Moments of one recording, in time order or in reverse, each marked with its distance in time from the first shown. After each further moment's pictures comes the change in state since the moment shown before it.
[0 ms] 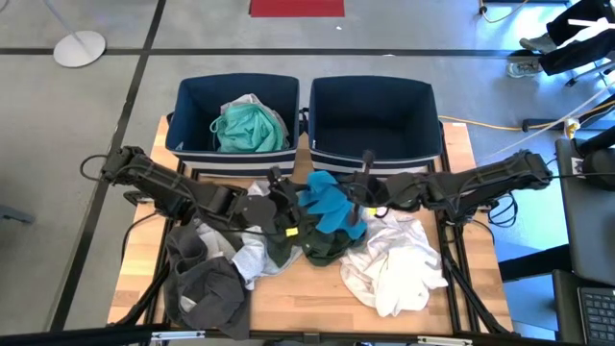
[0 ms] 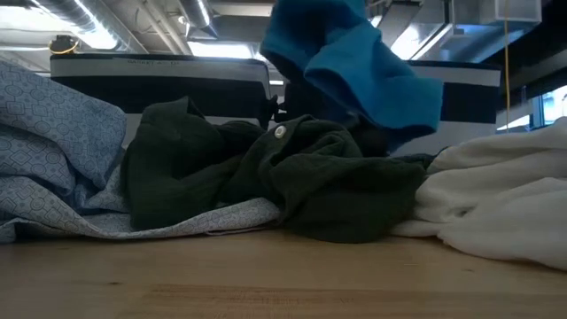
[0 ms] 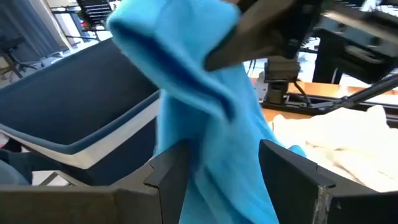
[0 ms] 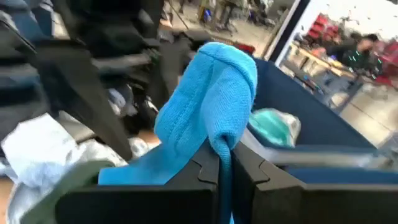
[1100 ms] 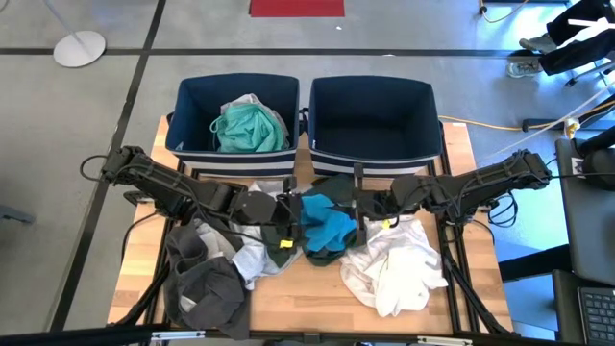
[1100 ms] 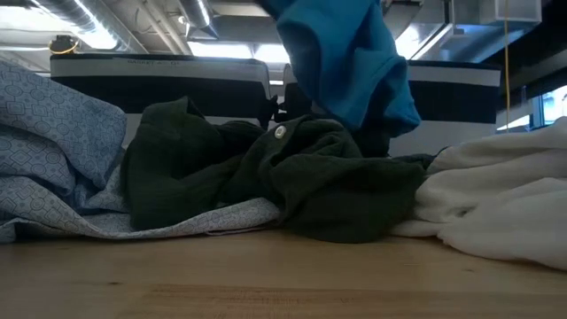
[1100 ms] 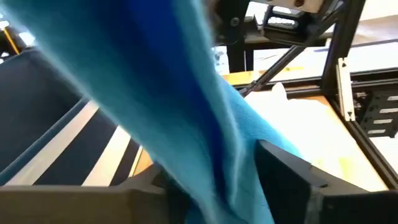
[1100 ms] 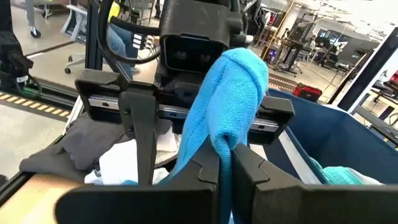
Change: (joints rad) left arm 0.010 0.000 0.000 0.050 0.380 0.185; right arm 0.026 0.000 0.000 0.097 -0.276 -0.057
